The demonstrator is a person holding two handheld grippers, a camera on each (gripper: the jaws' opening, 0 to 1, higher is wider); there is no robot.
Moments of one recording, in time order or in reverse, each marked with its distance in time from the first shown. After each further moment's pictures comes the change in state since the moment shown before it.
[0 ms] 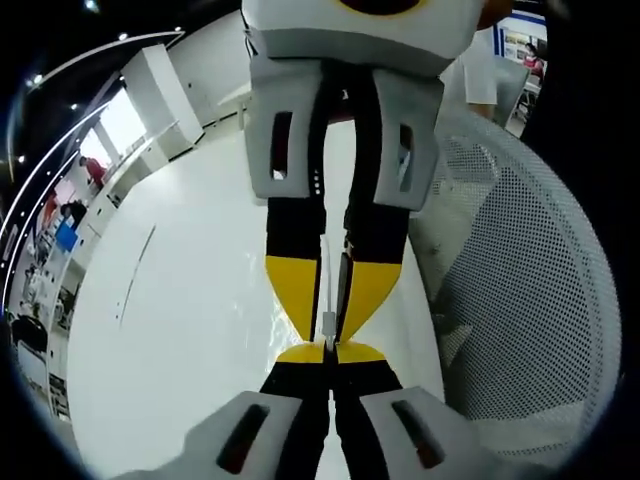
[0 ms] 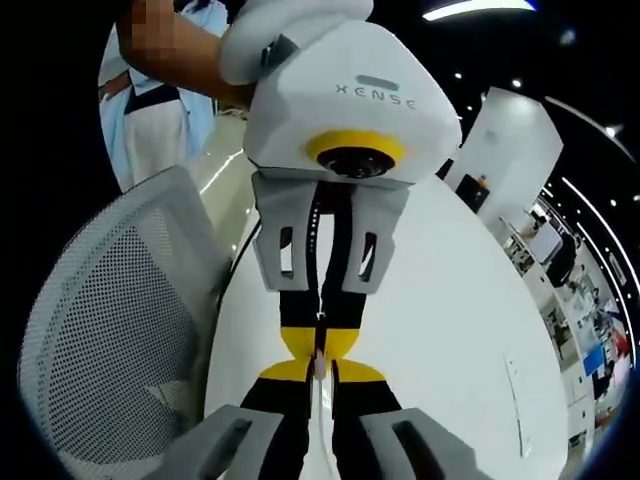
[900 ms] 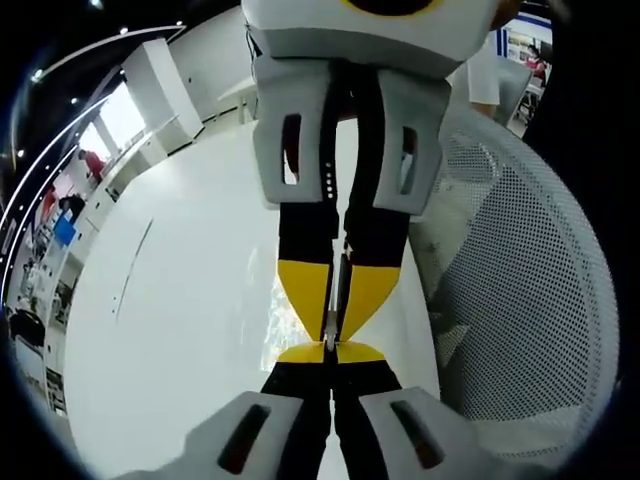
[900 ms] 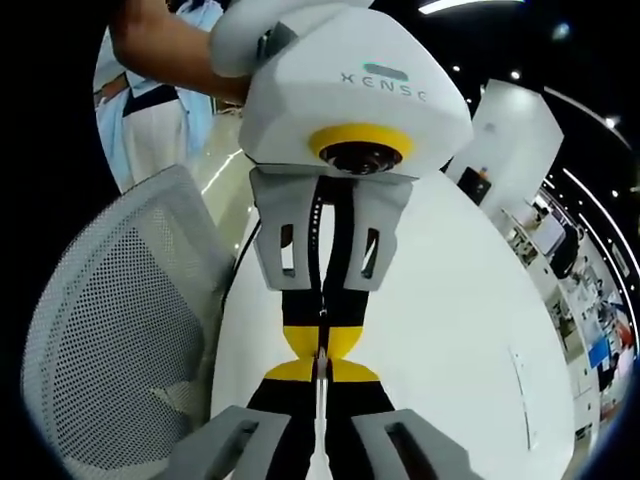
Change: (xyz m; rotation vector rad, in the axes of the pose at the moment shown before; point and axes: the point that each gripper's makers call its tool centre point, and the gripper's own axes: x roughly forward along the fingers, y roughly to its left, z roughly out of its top) left arm 0.001 -0.002 -0.004 -0.023 0.017 -0.003; right arm 0.002 0.004 -0.004 0.031 0.012 0.014
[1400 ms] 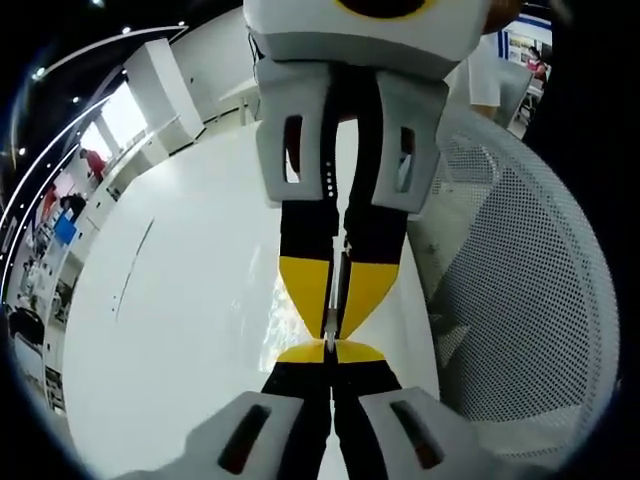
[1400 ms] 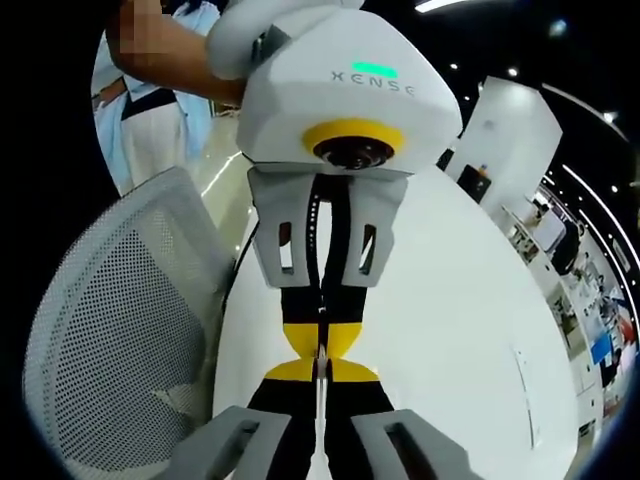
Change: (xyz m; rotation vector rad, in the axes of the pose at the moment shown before) left arm 0.000 -0.001 -0.002 -0.007 -0.009 0.000; right arm 0.000 0.001 -0.001 0.014 -0.005 0.006
